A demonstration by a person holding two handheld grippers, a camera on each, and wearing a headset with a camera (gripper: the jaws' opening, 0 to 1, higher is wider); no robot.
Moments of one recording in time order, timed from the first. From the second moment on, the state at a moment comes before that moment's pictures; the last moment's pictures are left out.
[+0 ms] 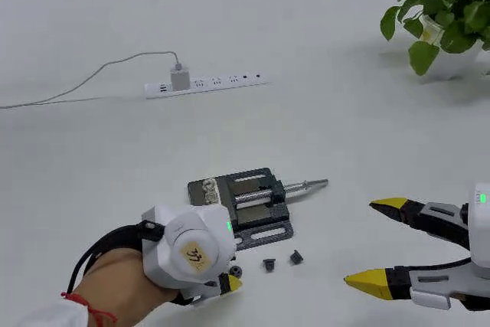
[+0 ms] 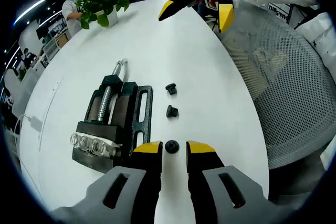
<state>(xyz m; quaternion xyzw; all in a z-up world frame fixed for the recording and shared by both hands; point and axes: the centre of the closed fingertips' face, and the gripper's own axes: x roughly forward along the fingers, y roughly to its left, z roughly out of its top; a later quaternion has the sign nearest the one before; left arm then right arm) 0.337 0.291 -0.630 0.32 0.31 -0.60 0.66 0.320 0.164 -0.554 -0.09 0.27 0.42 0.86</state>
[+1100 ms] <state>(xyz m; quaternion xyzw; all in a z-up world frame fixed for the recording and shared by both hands) 0.339 0.291 -0.644 0.34 0.33 -0.60 0.64 0.321 0.154 -0.561 -0.08 0.28 0.41 0.87</state>
